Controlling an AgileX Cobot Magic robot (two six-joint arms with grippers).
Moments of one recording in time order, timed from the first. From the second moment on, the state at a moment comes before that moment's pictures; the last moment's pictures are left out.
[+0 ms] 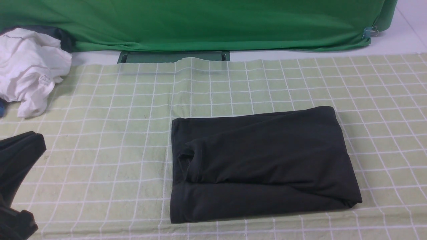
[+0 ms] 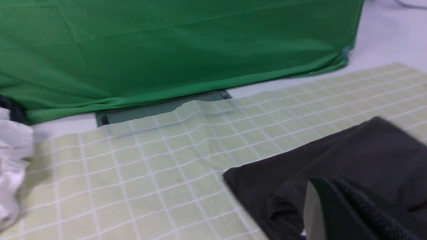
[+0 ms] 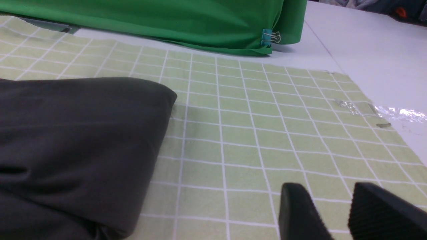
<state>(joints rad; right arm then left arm) 0.05 0.00 0.01 -0.12 0.22 0.06 -0.06 0.36 -0.52 -0.48 0.52 0.55</state>
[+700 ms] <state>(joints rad) 0.05 0.00 0.01 -0.12 0.22 0.06 -0.06 0.07 -0.10 -0.12 0.09 0.15</state>
